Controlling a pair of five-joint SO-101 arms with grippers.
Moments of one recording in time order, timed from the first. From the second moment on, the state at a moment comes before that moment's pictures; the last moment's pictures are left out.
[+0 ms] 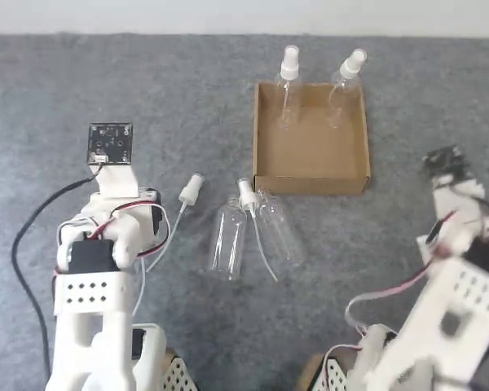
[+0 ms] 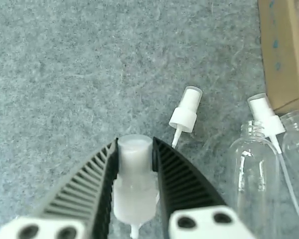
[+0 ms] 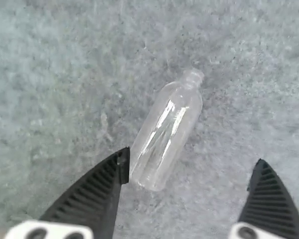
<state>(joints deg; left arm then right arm) -9.4 -53.5 59.4 58.2 2.9 29.5 -45.6 42.0 75.8 44.2</state>
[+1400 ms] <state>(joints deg) -9.3 -53.5 60.4 58.2 2.9 23.7 21.8 3.3 71.9 53.8</state>
